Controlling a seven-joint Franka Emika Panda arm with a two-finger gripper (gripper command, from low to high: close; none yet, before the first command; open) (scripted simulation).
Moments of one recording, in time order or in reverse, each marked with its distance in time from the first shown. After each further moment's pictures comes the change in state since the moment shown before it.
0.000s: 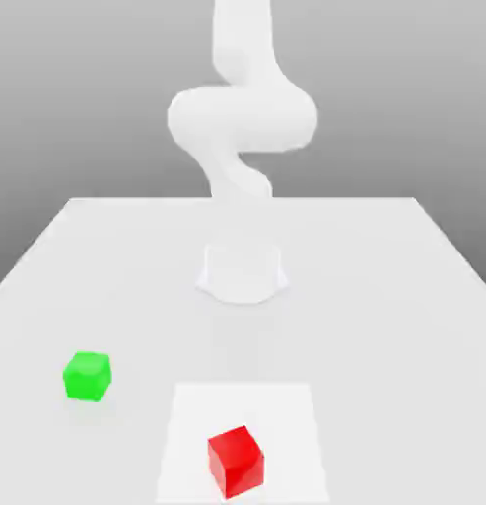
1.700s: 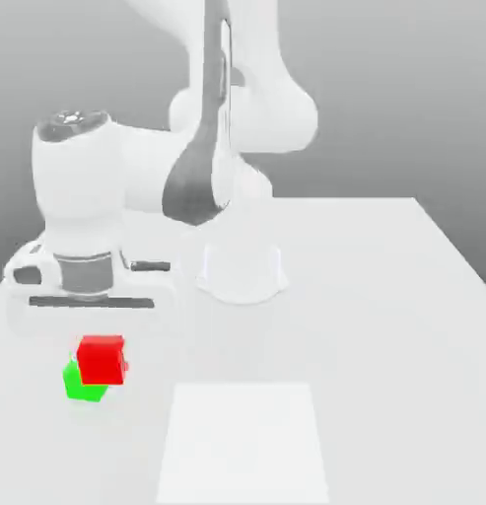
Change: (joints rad) arm -0.278 0.624 -0.309 -0.424 -0.099 0.330 -0.267
